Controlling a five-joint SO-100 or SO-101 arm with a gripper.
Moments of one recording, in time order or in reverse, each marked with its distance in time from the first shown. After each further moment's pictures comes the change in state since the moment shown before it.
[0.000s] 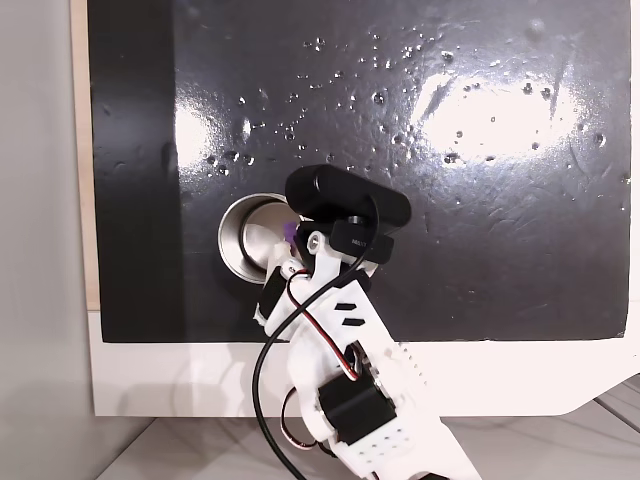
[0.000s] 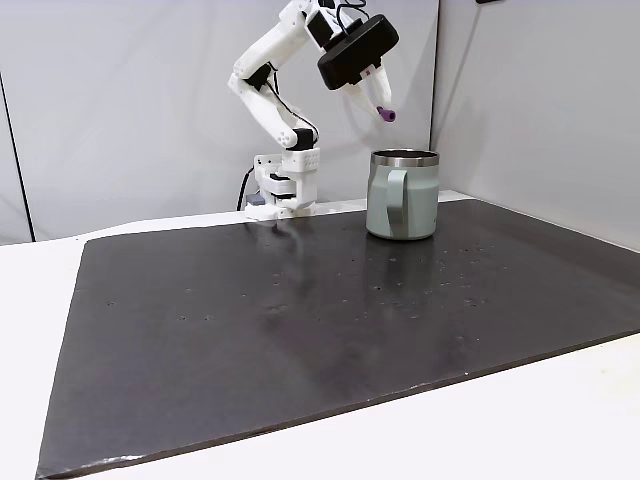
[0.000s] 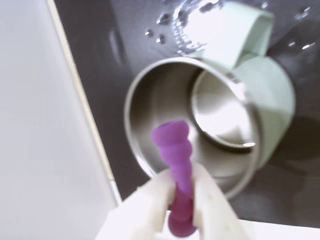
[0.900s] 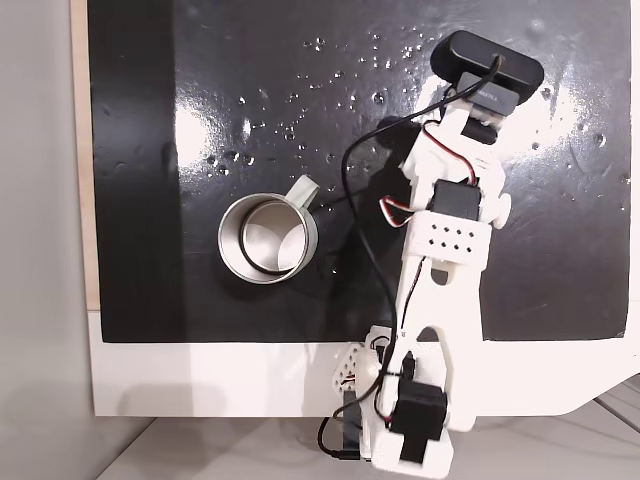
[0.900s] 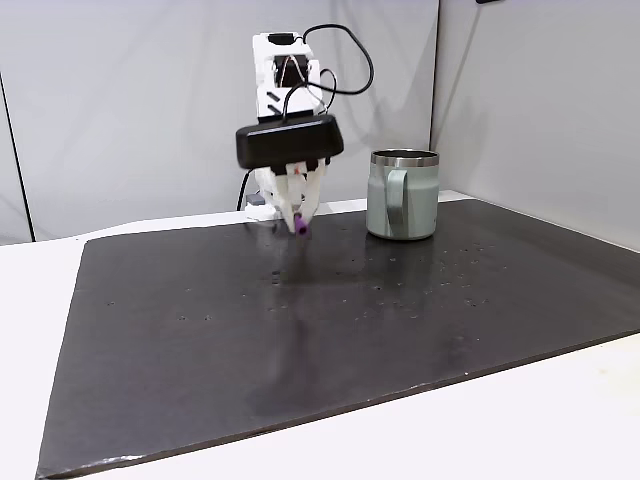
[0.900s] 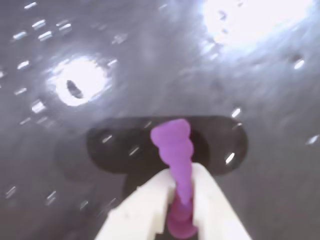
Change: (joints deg) arm 41.2 -41.5 -0.5 -32.5 -46.9
